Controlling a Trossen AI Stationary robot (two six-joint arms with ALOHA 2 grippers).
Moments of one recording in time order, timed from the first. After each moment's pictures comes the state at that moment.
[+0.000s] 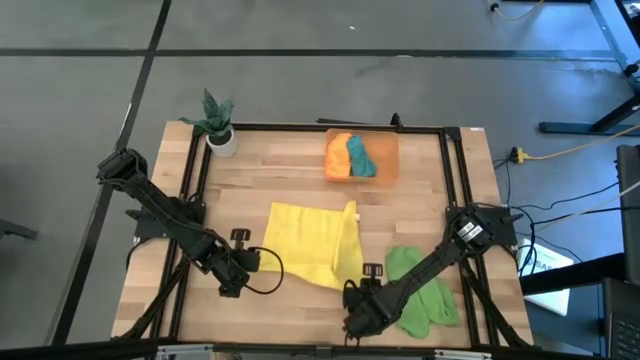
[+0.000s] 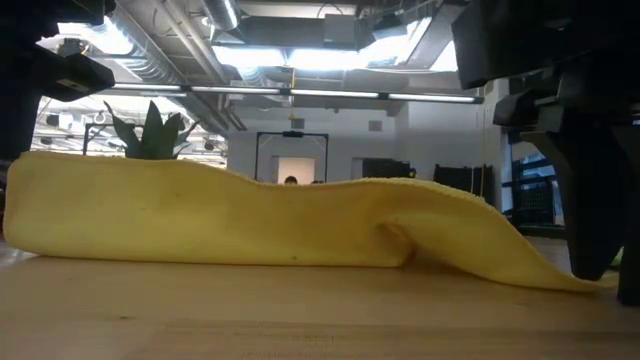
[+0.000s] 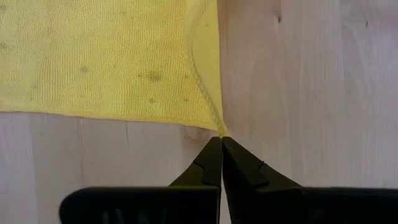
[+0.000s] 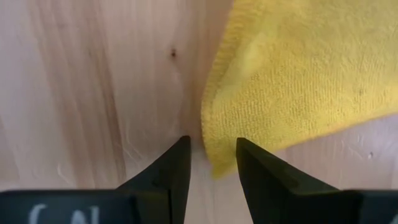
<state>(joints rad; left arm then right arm) -0.69 1.39 0.85 -0.74 -0.26 -0.60 0.66 2.19 1.58 -1.02 0.25 0.73</state>
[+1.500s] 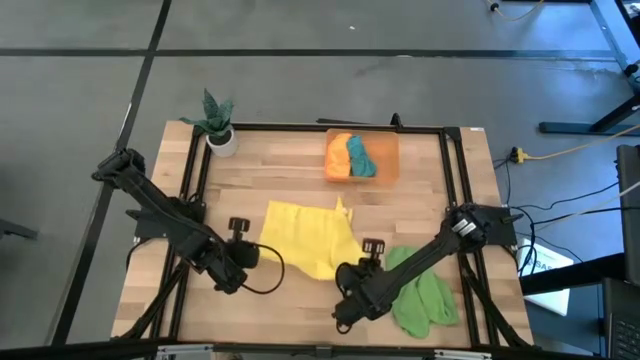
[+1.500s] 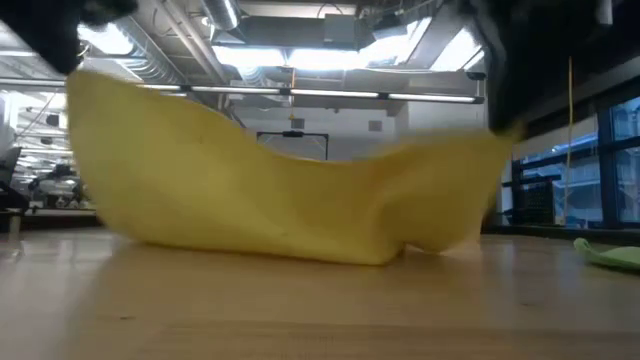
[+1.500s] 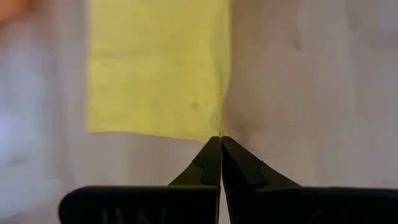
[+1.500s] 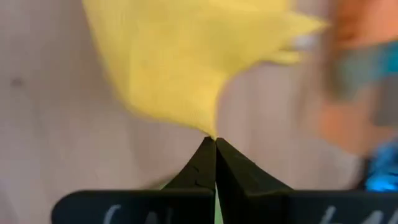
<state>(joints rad) -0.69 1.39 1.12 -1.07 -0.39 -0.51 0.60 2.20 1.92 -1.55 0.44 0.76</state>
